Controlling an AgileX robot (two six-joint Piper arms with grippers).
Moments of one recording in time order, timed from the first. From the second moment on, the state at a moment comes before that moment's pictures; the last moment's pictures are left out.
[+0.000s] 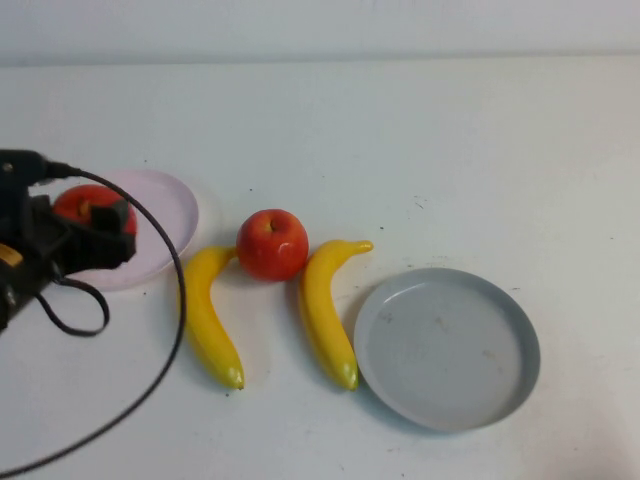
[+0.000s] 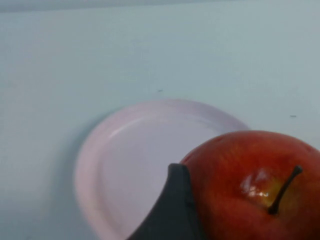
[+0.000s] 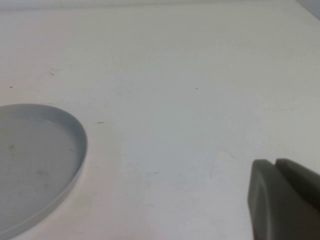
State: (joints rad) right arm -0.05 -0.01 0.02 0.25 0.35 -0.19; left arm -0.23 1.33 -0.59 -0.25 -0.26 0.22
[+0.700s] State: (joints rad) right arm -0.05 -0.01 0.02 0.25 0.35 -0.19; left arm -0.06 1.74 -0.92 -0.12 -0.13 0.21
